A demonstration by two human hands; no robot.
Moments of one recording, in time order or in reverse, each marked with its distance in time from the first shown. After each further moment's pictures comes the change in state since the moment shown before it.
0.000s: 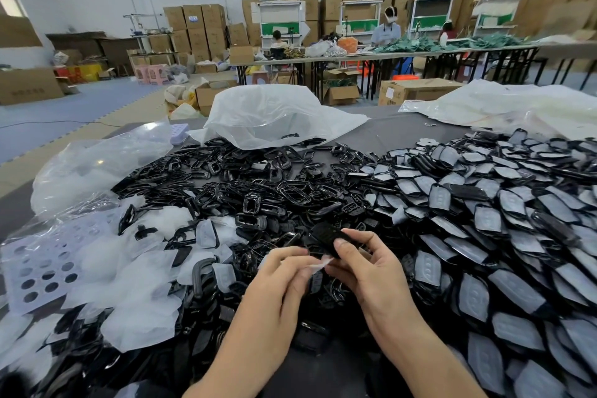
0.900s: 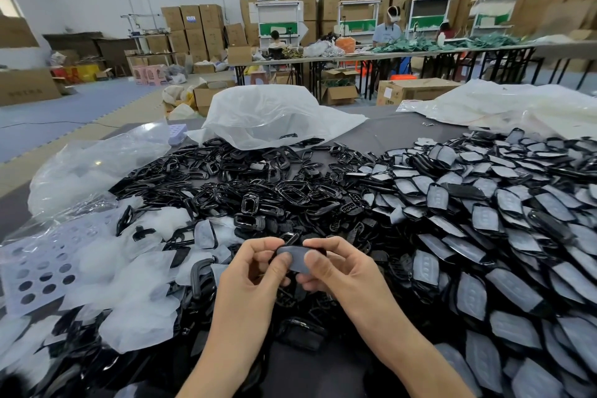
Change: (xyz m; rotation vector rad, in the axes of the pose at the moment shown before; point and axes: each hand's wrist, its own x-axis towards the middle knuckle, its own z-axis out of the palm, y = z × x) left_hand 0.010 -0.002 -0.006 -0.518 0.250 -0.312; right_hand -0.015 -0.004 0.011 -0.209 -0.318 -0.018
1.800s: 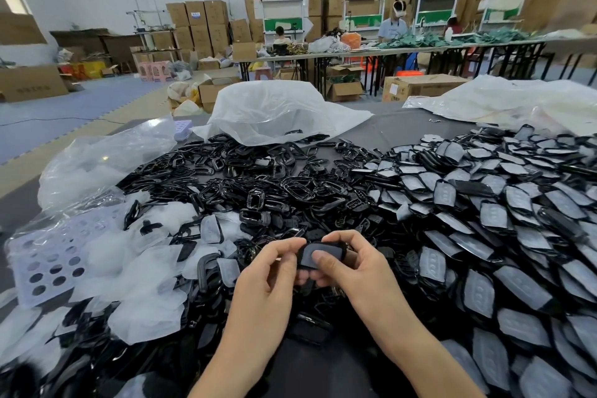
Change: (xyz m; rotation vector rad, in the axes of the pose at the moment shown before) left_hand -0.009 0.000 0.005 0.150 -0.104 0.030; right_hand 0.002 0.006 -0.005 -0.130 0.103 -0.009
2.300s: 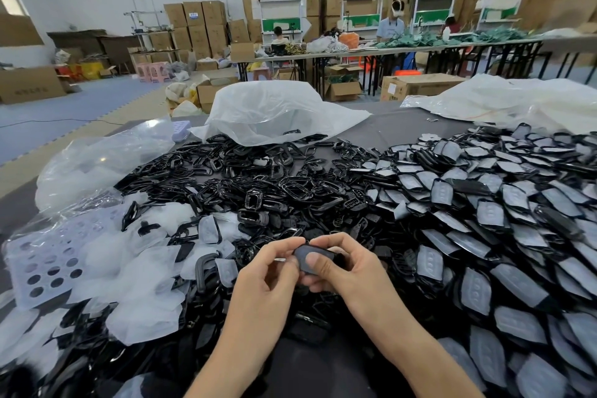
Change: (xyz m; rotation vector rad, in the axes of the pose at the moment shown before) left_hand 0.002 0.000 -0.002 0.011 -0.017 -0.012; right_hand 0.001 0.001 0.002 0.062 -0.067 0.004
